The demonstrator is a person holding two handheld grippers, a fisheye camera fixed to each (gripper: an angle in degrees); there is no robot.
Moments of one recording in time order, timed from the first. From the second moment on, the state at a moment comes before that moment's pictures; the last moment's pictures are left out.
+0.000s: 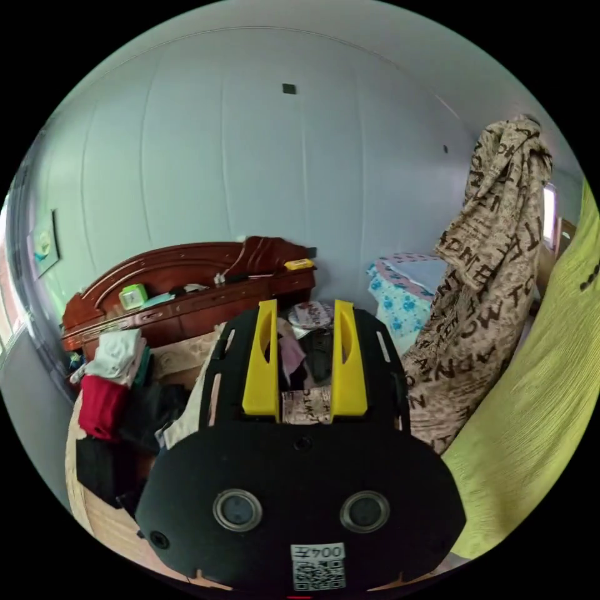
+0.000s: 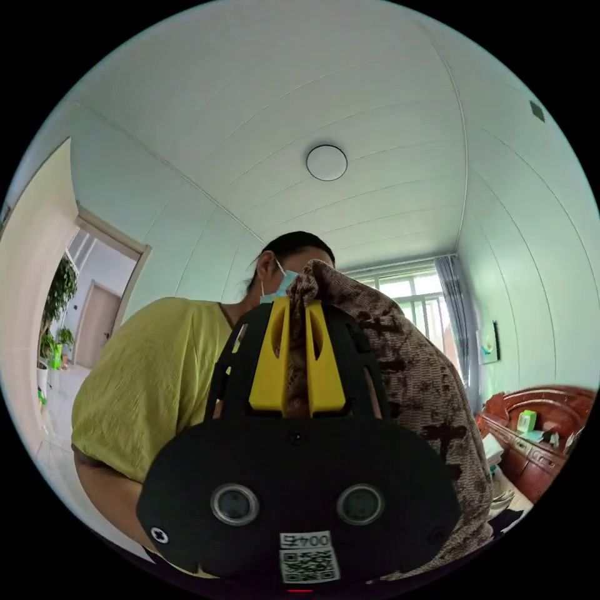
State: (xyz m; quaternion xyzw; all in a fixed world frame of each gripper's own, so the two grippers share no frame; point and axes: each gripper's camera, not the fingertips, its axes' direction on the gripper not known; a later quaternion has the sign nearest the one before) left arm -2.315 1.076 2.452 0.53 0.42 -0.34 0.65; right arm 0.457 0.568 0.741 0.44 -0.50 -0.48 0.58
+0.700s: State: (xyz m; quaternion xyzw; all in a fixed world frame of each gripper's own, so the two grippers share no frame) left arm -1.882 0.680 1.805 0.68 0.53 0.44 0.25; right arm 0.245 0.868 0.401 0.54 -0.25 -0.47 0.65
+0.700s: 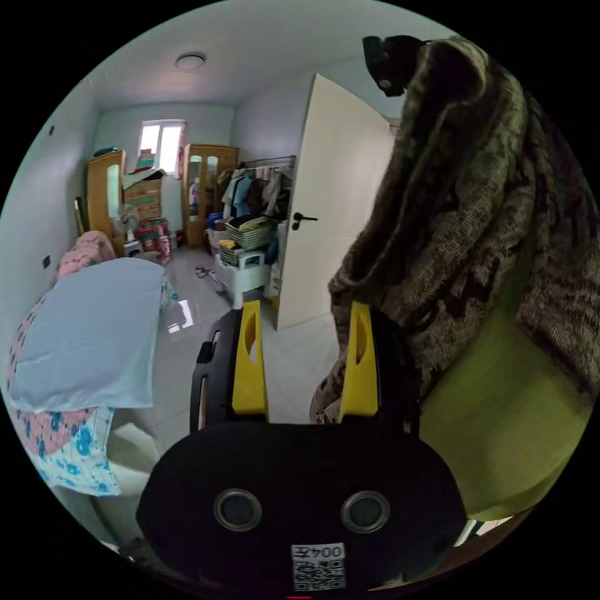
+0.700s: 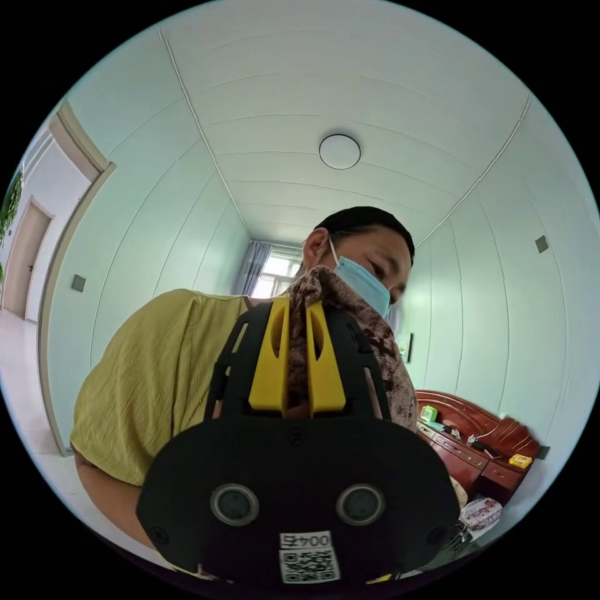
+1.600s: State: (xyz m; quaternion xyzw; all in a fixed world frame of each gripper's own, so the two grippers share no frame) left arm -1.954 0.396 1.606 0.76 0.58 -0.04 0.29; right arm 0.285 0.935 -0.002 0.65 0.10 -0.14 0.74
